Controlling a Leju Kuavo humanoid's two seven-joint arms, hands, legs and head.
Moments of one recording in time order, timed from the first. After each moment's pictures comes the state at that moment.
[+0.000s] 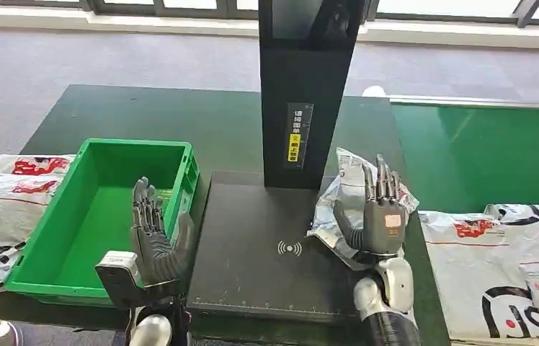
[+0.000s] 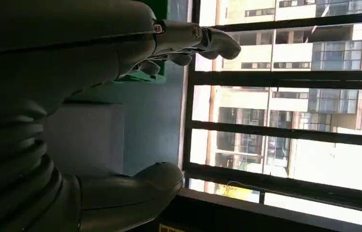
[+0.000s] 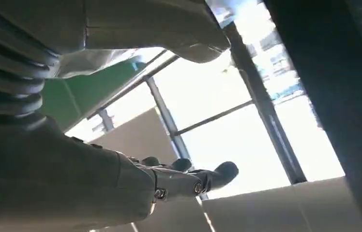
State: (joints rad) left arm 0.09 -0.26 -0.31 -1.55 -0.09 0.46 -0.70; right arm -0.26 0.25 -0.17 -1.06 1.19 -0.70 -0.51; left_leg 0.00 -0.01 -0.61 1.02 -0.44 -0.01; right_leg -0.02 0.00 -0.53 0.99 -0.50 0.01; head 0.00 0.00
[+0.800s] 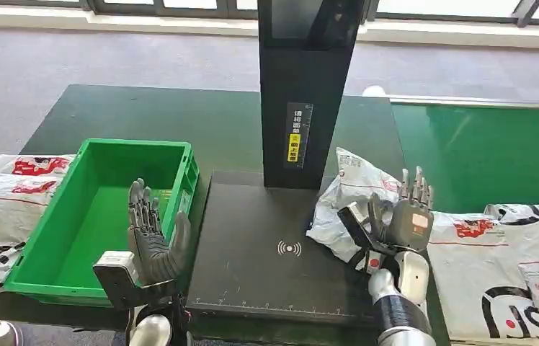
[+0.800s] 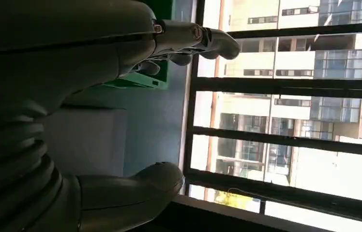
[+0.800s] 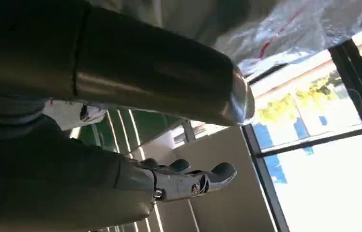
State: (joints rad) left arm 0.09 -0.26 -0.31 -1.55 -0.08 0.49 -0.70; right arm -0.41 0.26 -0.46 -0.79 1.40 -0.70 -0.28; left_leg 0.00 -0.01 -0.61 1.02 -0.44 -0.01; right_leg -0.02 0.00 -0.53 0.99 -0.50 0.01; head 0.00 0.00
